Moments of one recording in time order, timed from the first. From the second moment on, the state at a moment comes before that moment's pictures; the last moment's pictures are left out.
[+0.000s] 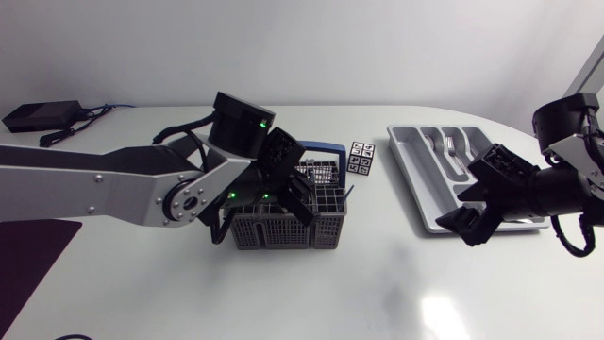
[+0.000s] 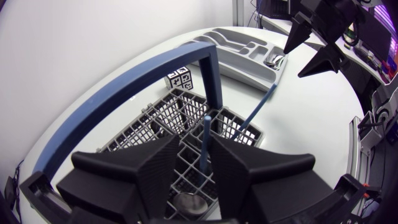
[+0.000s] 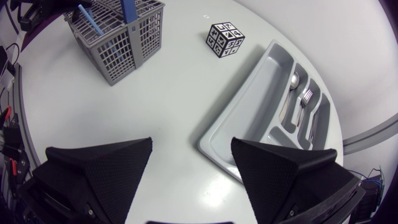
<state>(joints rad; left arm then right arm) -0.71 1.64 0.96 0.05 0.03 0.18 -0.06 1.25 0.78 -0.57 -0.28 -0.72</state>
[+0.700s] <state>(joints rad) -0.72 1.38 0.93 0.01 0.03 0.18 0.13 1.16 0.78 -0.58 -0.21 -0.63</state>
